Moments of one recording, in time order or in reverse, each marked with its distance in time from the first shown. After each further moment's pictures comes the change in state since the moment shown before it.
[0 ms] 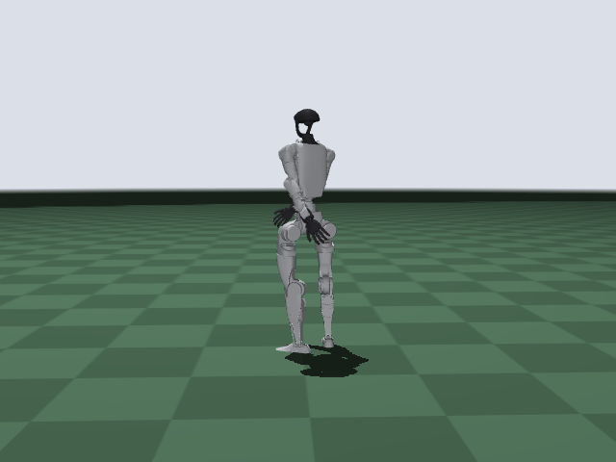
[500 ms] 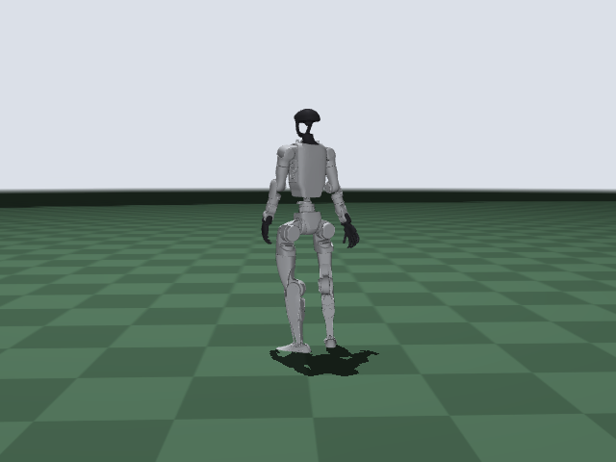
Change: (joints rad) left arm -0.729 -0.077 -0.480 -0.281 0.184 -0.302 -0.016; right arm 0.519 -0.173 -0.369 0.621 0.307 0.364 -0.335; waist -0.001 -0.009 -0.044; left_leg -0.047 -0.029 -0.067 0.023 -0.009 0.026; right_leg 0.024 -0.037 -0.075 -0.025 -0.005 0.010
